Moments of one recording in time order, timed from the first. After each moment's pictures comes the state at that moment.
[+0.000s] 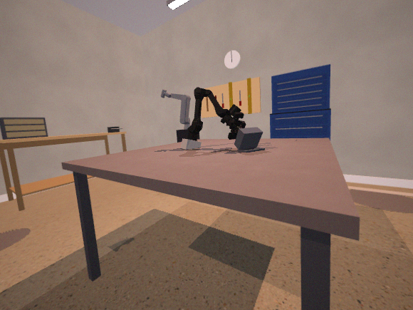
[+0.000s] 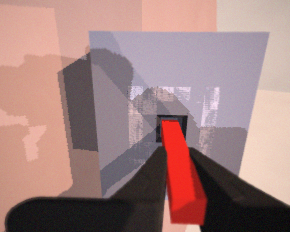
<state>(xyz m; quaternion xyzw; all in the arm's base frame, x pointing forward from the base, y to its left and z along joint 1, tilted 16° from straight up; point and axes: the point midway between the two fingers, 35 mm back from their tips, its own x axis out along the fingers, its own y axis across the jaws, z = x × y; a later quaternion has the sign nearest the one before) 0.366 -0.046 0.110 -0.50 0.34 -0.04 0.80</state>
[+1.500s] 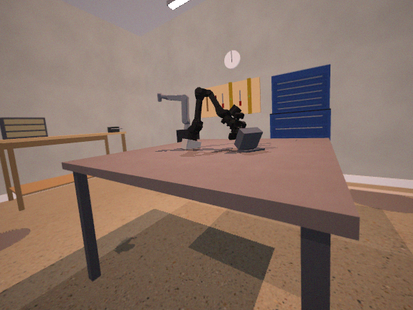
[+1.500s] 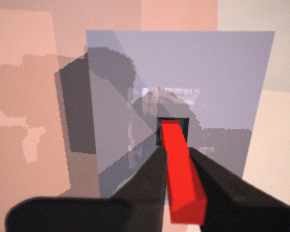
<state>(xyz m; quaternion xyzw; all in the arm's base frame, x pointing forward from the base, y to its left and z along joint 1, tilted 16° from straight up) 0.370 -0.048 0.107 -0.50 0.34 -0.04 0.80</state>
